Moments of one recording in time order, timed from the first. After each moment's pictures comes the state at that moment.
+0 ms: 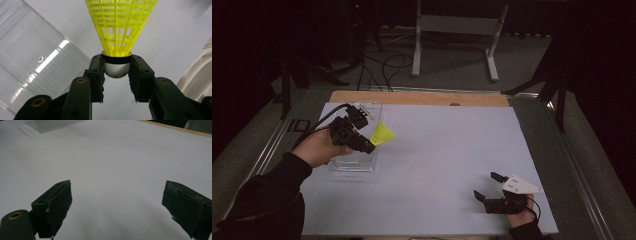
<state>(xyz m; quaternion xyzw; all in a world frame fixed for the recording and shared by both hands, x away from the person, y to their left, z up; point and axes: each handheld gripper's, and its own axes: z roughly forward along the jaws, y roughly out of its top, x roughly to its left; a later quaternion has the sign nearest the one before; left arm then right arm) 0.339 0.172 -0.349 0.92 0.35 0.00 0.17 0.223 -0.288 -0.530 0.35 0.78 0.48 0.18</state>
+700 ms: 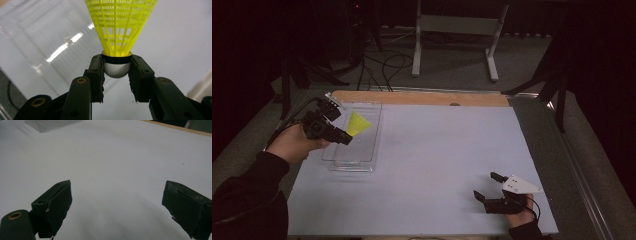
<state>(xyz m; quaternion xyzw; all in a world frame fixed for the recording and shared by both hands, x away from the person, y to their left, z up) 0.347 0.233 -0.343 0.89 0.42 0.03 0.19 0.223 -0.287 -0.530 0.35 0.79 0.47 0.18</state>
